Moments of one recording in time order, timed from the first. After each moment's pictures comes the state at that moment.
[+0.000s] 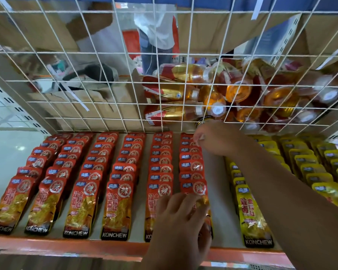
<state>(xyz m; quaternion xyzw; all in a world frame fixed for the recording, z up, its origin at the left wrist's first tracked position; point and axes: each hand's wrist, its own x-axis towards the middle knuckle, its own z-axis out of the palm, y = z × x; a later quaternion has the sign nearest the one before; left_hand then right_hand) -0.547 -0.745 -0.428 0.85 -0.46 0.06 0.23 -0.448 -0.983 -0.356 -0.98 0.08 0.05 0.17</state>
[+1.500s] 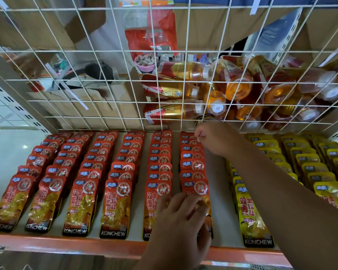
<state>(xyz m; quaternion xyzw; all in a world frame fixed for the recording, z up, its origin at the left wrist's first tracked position) -0.547 -0.747 -0.429 0.85 -0.47 0.05 0.21 -0.449 -0.989 -0.374 -0.98 0.09 -0.02 0.16</state>
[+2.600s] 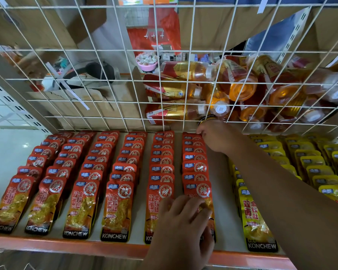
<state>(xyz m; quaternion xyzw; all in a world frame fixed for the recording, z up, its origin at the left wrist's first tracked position) -0.547 -0.749 -0.430 0.85 -0.47 0.05 0.22 -0.428 -0.999 -0.384 -0.97 0.14 0.05 0.17</state>
